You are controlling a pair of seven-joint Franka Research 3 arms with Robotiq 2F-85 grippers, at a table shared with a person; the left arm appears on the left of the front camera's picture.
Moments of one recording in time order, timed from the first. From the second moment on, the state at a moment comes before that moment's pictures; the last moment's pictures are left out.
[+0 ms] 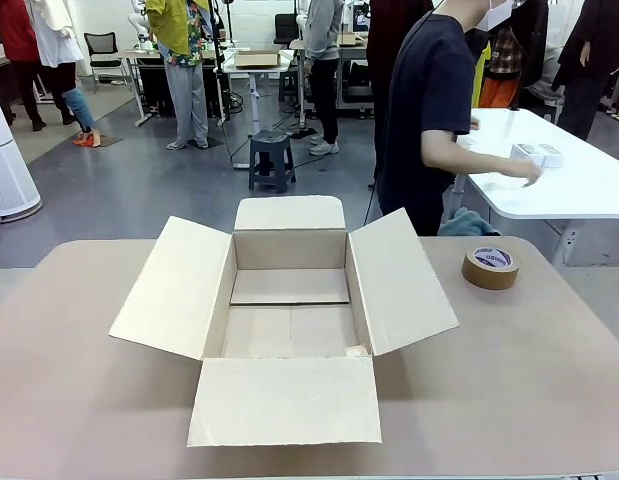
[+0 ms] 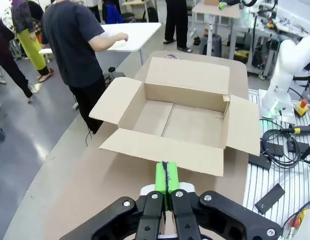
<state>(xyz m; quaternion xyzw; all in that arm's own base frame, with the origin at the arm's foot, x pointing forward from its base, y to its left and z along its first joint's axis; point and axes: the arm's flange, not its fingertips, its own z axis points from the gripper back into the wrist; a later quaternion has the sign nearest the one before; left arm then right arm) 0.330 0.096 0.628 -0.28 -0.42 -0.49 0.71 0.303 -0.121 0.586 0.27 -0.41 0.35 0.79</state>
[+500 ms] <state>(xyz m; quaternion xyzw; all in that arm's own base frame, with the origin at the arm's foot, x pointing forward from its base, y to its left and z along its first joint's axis) 0.351 -0.043 0.668 -0.18 -0.23 -0.42 0.86 0.331 0.059 0.637 0.23 -0.28 0.31 0.88</state>
